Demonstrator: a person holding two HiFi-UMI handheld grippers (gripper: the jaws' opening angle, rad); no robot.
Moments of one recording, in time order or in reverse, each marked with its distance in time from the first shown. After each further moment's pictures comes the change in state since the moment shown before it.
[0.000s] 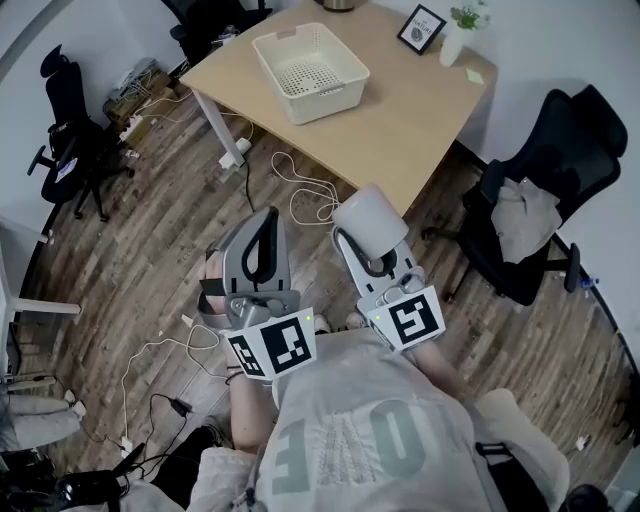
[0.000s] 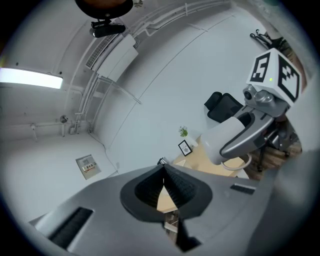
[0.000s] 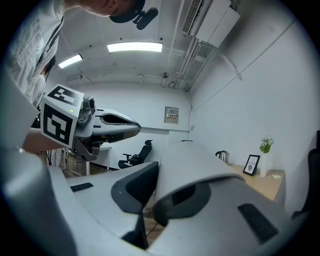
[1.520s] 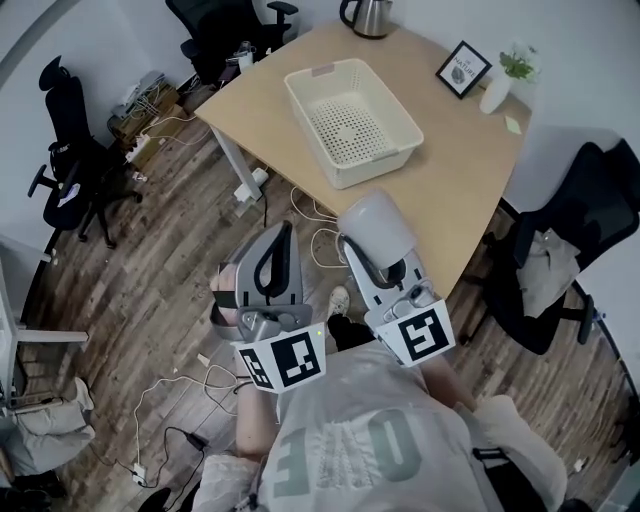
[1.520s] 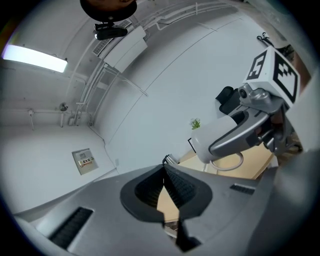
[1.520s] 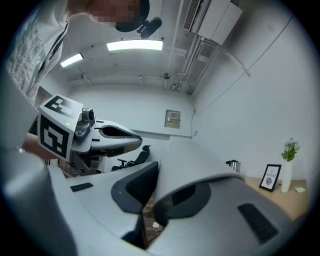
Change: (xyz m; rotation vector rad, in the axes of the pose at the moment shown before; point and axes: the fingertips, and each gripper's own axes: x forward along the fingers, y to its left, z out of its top) left arm 0.158 0.095 -0.100 -0.056 -0.021 0.000; right arm 0.210 -0.048 0.021 0.014 -0.067 0.026
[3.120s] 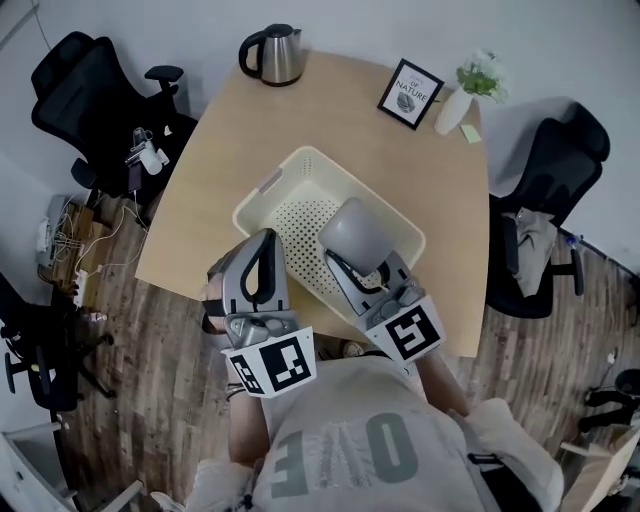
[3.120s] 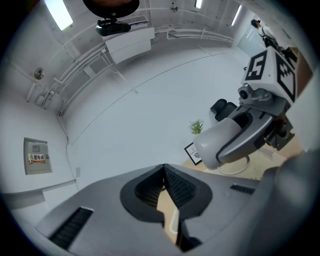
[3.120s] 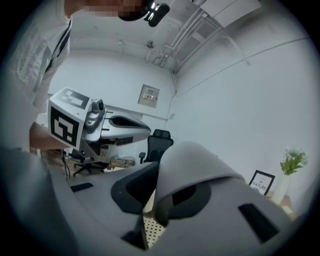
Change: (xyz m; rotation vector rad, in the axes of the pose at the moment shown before) left arm 0.363 0.082 -0.080 -0.070 -0.244 -0.321; right arm 0.267 -0.217 -0.049 -0.110 0.252 -0.284
